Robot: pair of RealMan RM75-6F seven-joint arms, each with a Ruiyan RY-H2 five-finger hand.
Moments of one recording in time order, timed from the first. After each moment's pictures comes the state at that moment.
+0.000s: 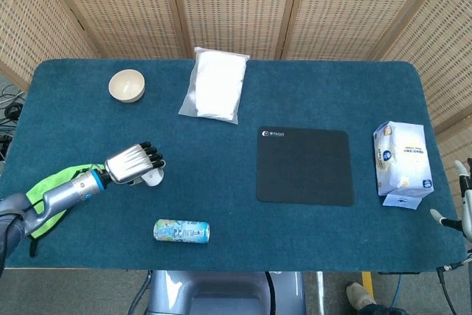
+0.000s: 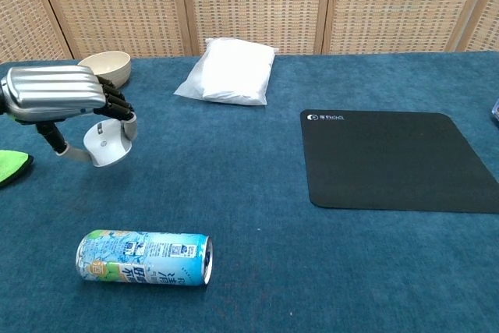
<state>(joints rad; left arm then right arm) -0.83 -1.60 0.22 -0.52 1.97 1.28 -0.41 0.11 -1.13 0.18 -1.46 -1.20 1.33 -0.05</state>
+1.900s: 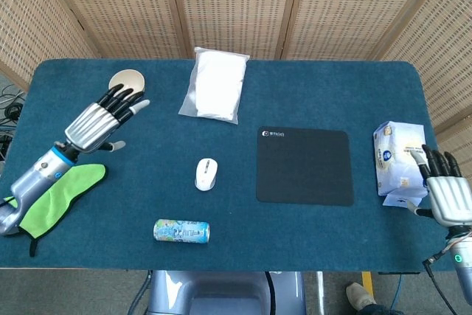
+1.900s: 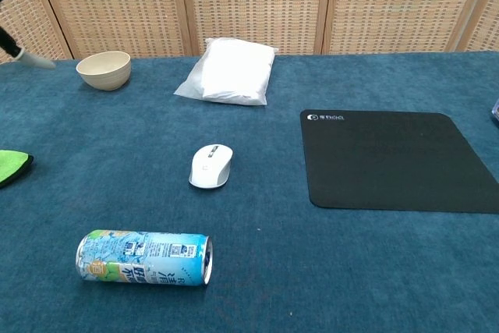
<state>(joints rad) -0.77 -1.35 0.11 -0.88 1.61 1.35 -0.36 0.23 -1.10 0.13 -1.43 -1.44 1.25 -0.05</state>
